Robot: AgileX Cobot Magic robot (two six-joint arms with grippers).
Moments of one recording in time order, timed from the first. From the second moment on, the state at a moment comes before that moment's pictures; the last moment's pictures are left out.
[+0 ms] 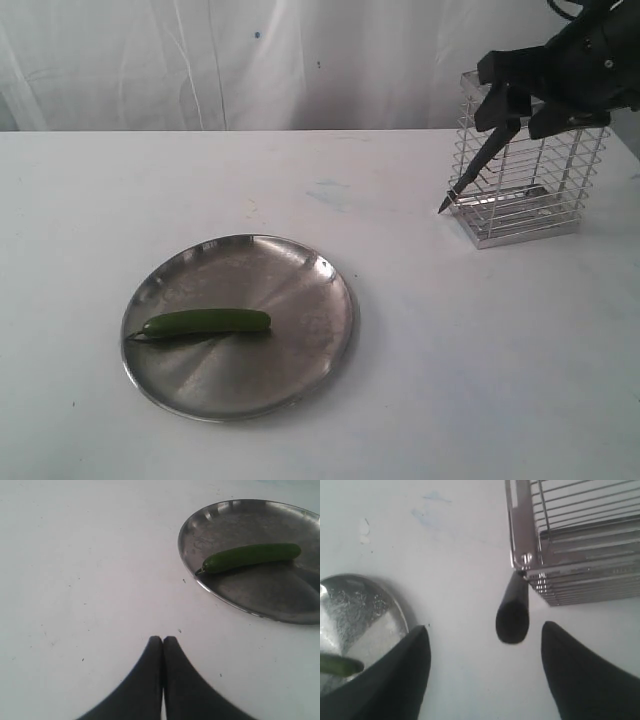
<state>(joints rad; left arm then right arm) -0.04 0.00 0.03 -0.15 0.48 0.11 0.05 1.67 -1.45 0.41 0.87 -0.23</state>
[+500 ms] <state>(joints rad) -0.04 0.00 0.03 -0.15 0.48 0.11 0.05 1.77 -1.45 0.41 0.74 -0.23</state>
